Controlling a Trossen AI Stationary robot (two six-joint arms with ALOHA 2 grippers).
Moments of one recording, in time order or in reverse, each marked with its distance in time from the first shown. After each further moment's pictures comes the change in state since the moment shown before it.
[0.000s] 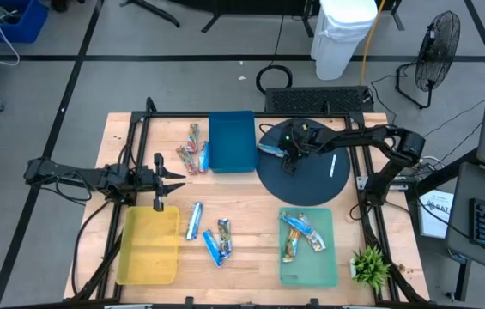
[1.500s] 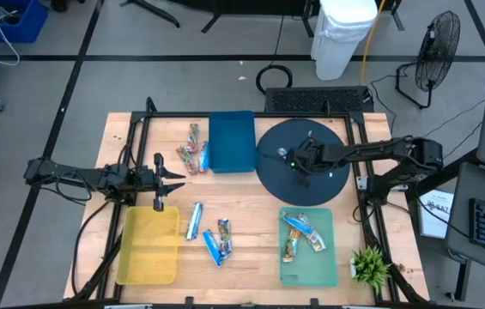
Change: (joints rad) left arm 0.000 0.000 0.000 0.000 0.000 0.000; right arm 0.268 -0.188 -0.032 -0.391 0.303 0.184
